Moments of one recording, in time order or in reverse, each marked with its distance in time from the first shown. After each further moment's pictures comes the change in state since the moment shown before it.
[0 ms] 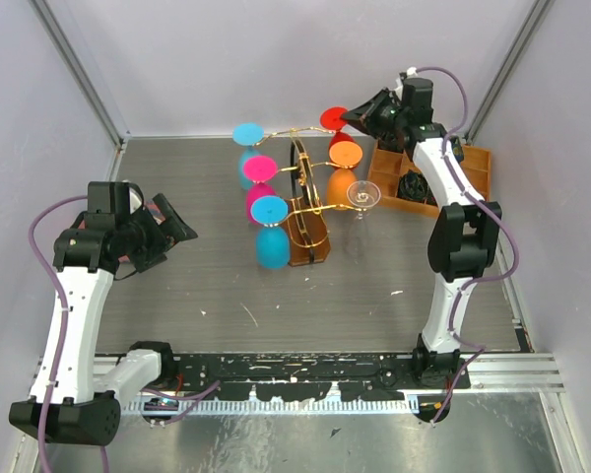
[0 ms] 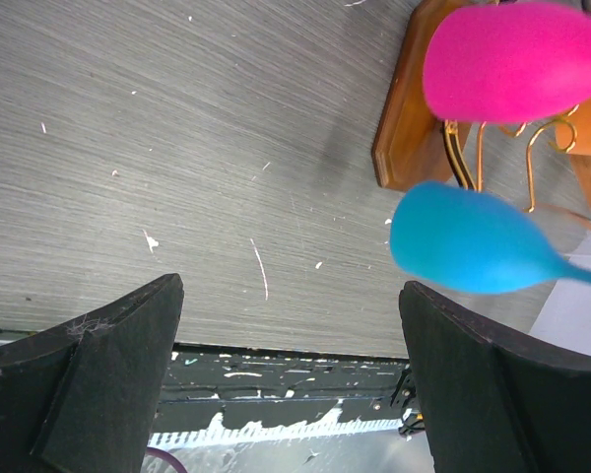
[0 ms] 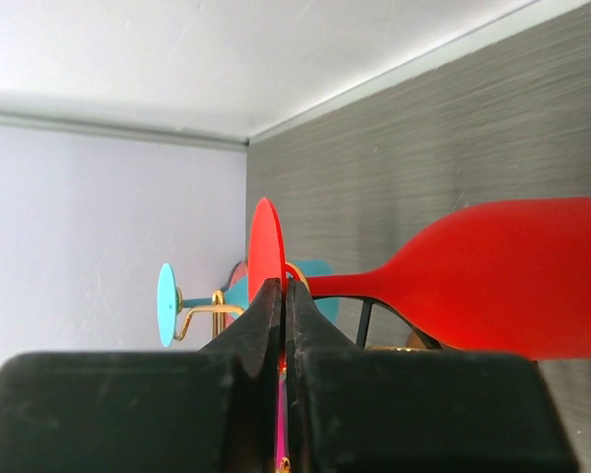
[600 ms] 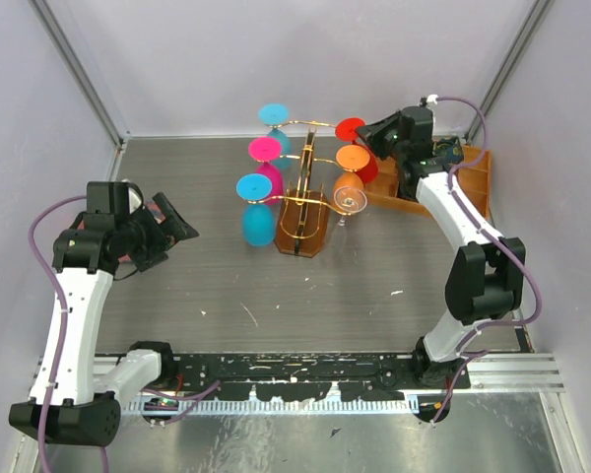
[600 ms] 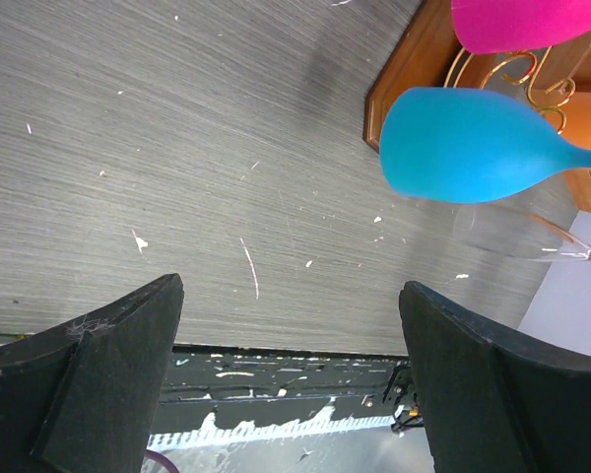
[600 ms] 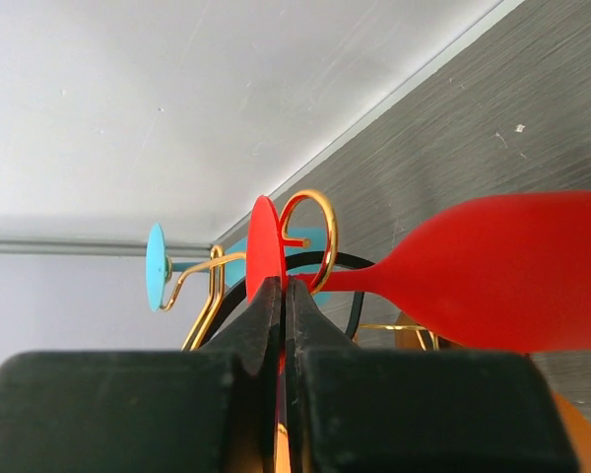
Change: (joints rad) left arm 0.000 0.000 0.003 0.008 0.019 -0.010; right arm 0.053 -0.355 -0.453 0.148 0.431 0.081
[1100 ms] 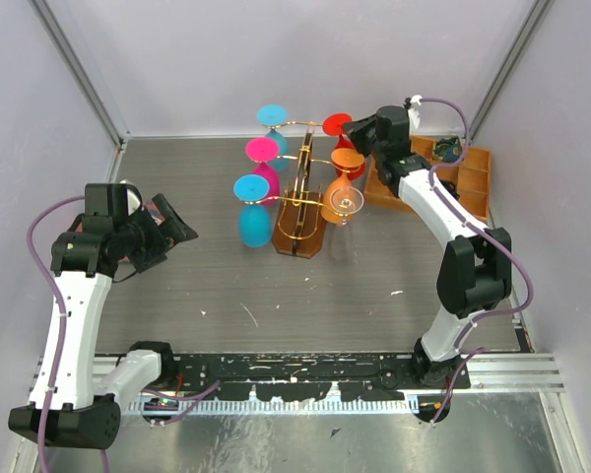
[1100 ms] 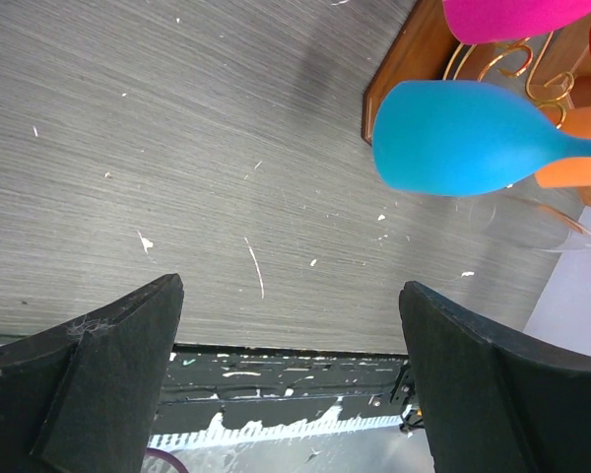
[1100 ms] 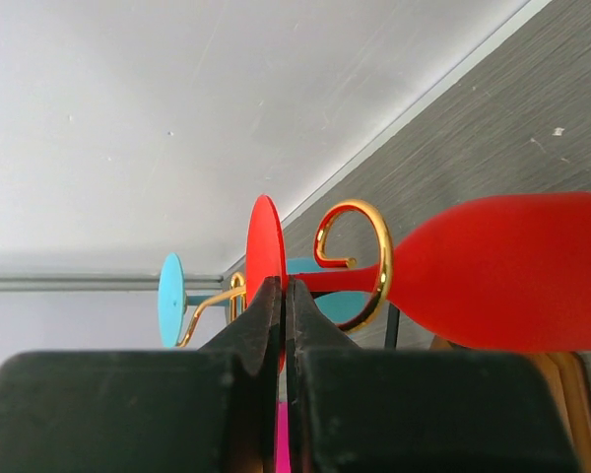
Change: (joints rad) left arm 0.000 -0.020 0.000 -0.005 -0.002 0.018; right arm 0.125 0.053 0.035 0.043 0.204 0.072
